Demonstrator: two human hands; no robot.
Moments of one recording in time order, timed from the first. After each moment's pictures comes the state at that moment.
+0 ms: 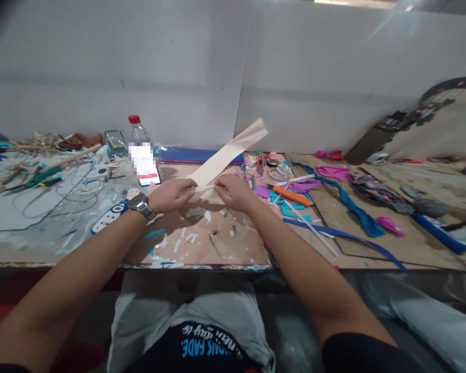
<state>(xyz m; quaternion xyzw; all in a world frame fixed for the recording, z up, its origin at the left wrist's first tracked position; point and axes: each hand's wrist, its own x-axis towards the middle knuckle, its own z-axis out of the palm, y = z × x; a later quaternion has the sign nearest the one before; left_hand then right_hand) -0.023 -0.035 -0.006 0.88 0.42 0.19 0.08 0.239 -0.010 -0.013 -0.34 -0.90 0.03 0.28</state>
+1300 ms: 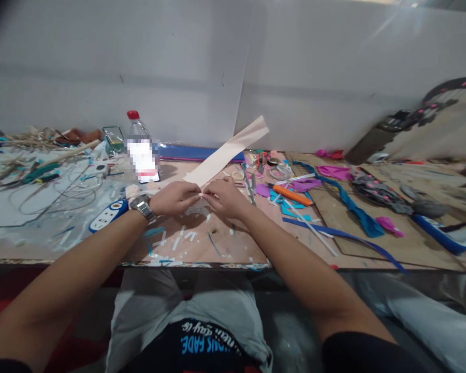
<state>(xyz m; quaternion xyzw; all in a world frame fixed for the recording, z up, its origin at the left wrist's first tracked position) -0.011 -0.044 -0.008 0.90 0.38 0.20 0.12 0.215 -0.033 -0.016 -0.30 -0.92 0.06 0.25</state>
